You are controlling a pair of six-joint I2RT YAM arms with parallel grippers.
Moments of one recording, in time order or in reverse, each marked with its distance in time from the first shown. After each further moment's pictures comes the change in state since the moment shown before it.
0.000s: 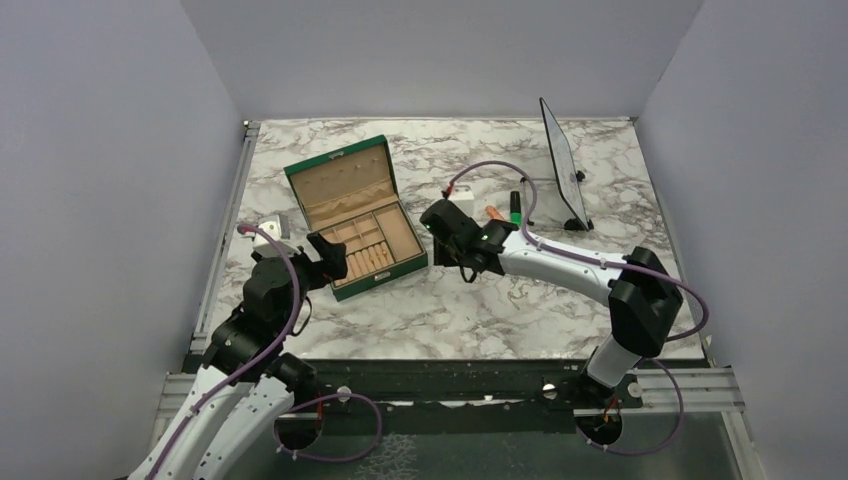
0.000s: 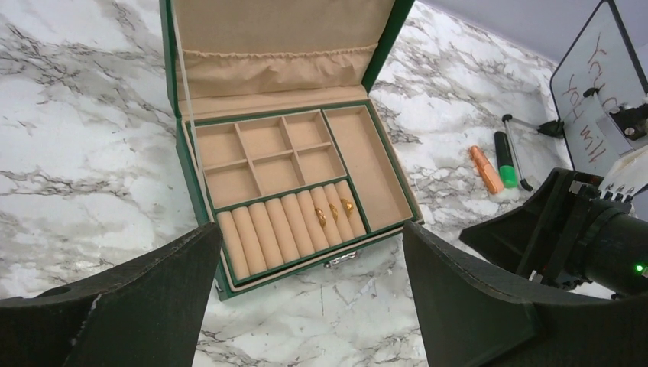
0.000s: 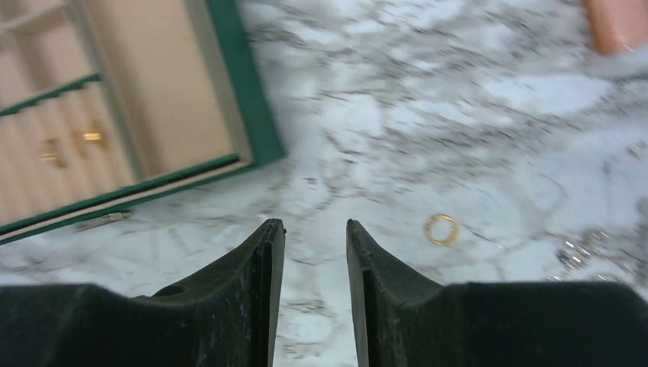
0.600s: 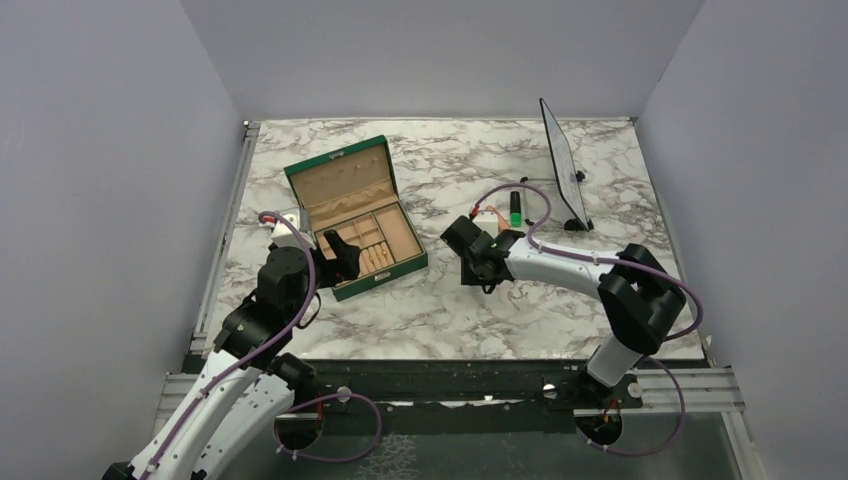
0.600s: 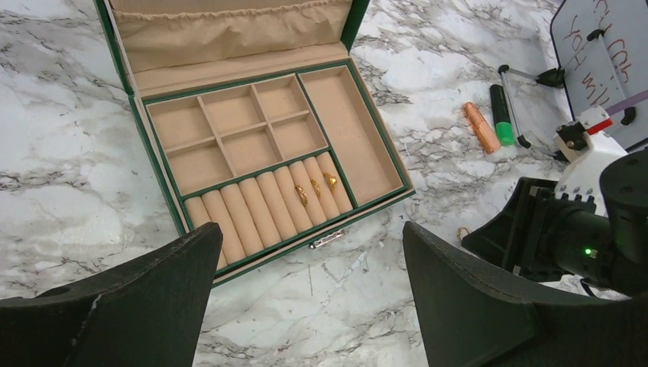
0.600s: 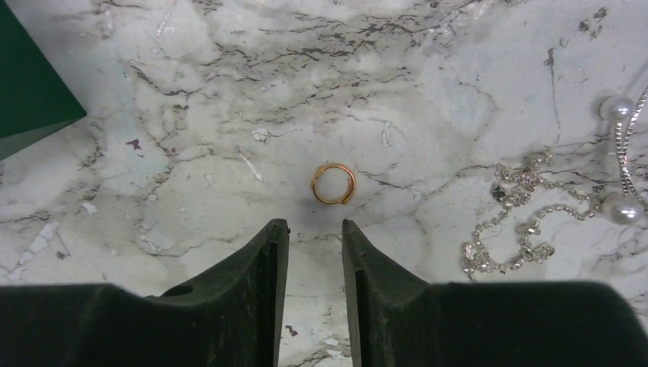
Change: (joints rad) left arm 0.000 0.110 -0.003 0.030 0.112 0.005; right arm -0.117 -0.042 -0.251 -0.069 -0.037 0.101
